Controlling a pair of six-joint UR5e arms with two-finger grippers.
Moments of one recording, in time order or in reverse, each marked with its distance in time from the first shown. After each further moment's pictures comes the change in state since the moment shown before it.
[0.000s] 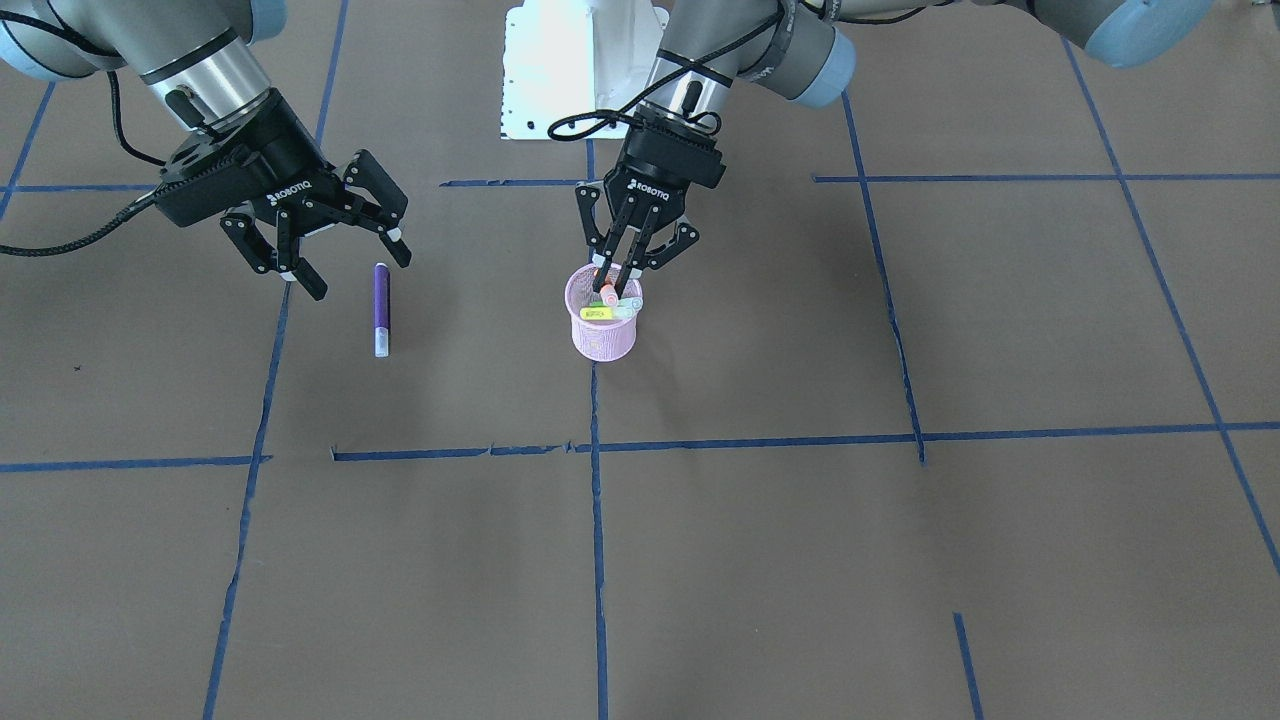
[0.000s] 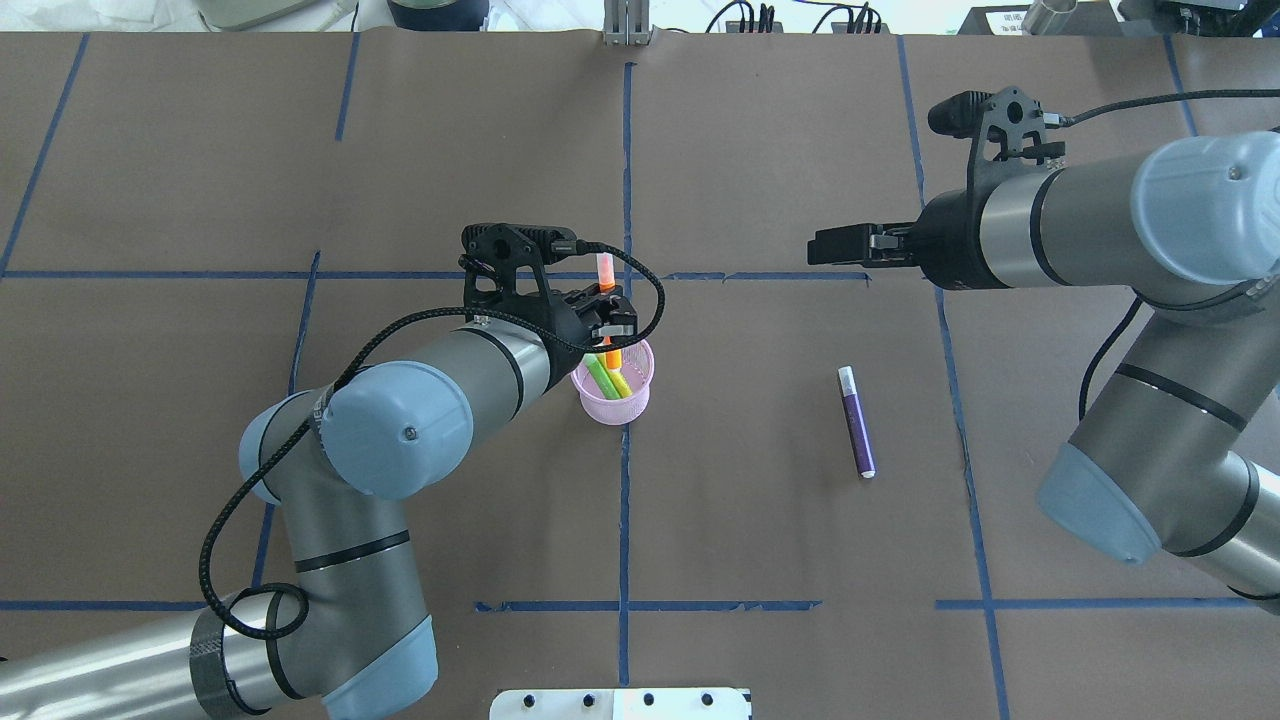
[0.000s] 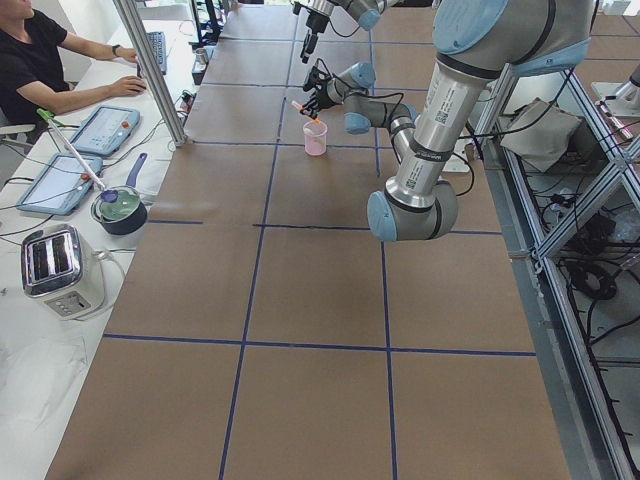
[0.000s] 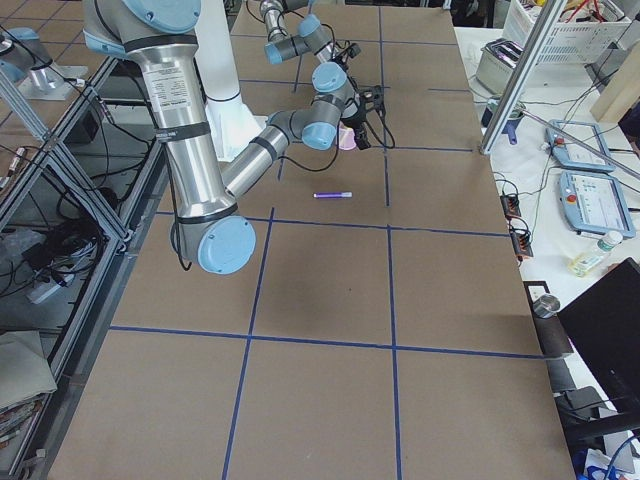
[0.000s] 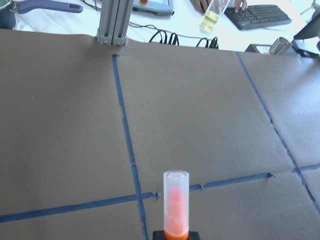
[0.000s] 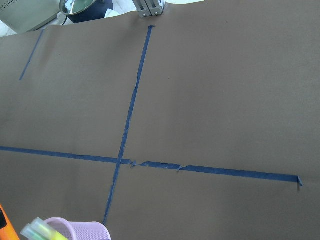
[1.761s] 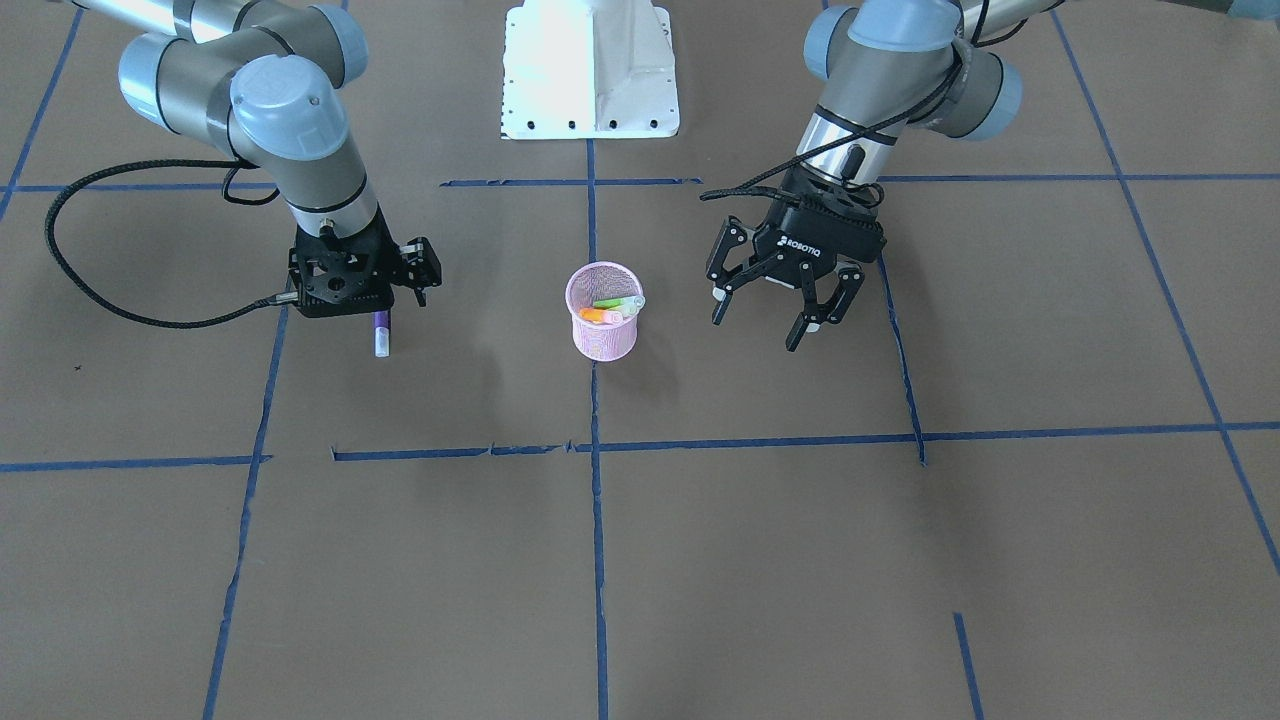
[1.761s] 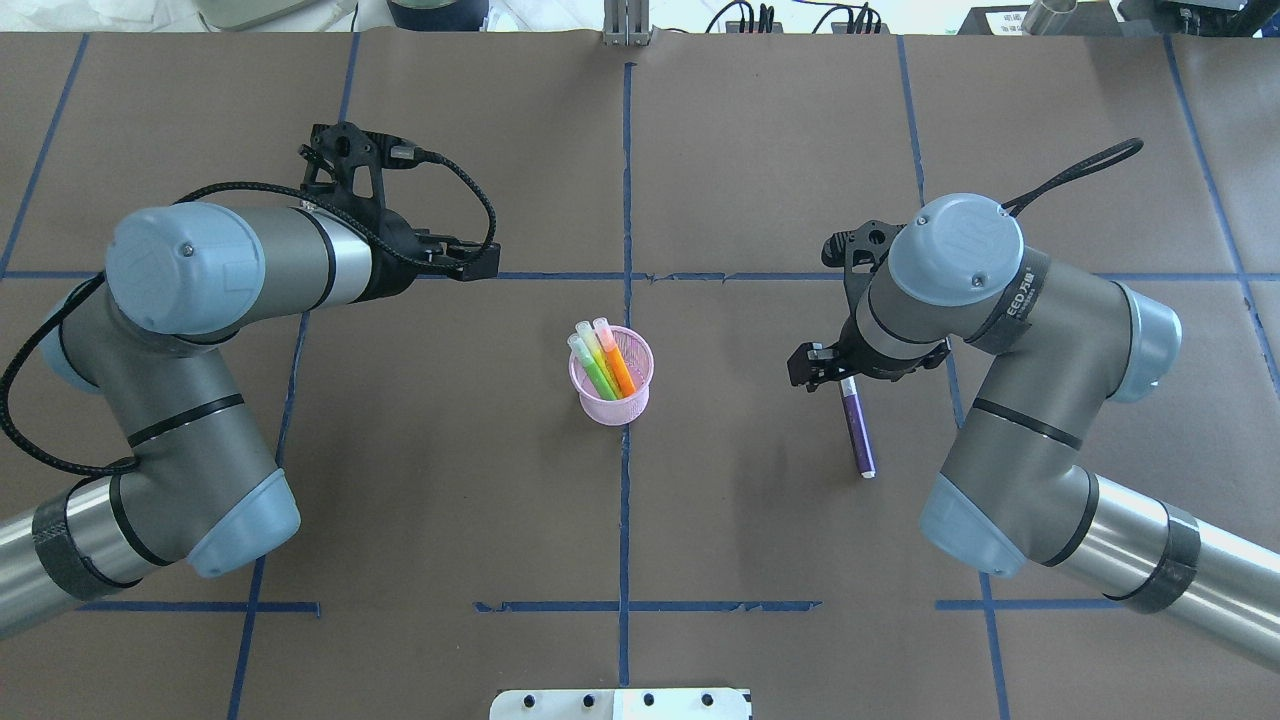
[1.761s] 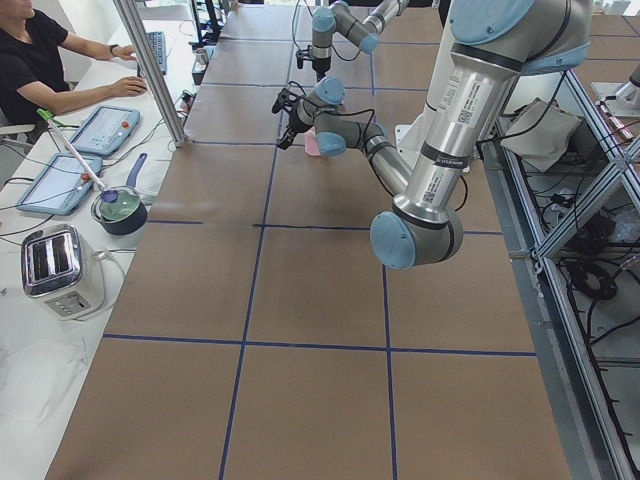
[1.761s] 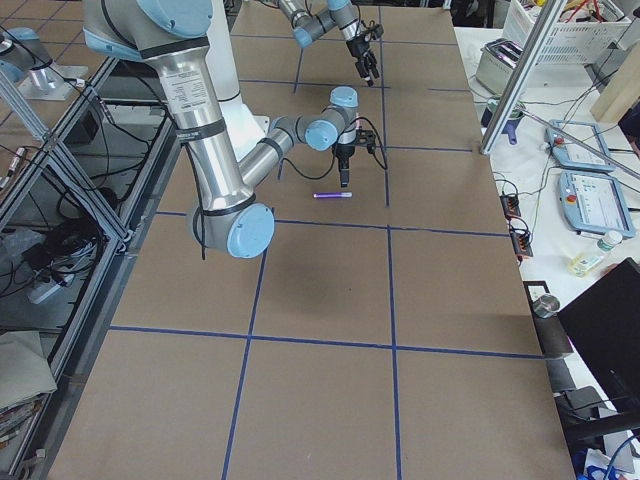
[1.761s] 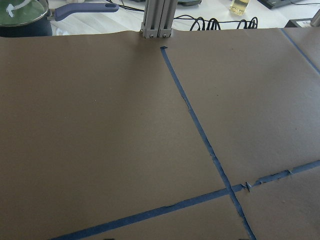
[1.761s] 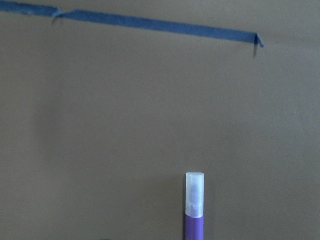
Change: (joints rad) left arm -0.252 0.180 -0.066 0.004 -0.360 0.169; right arm -0.129 0.125 -0.217 -0.484 0.102 -0.162
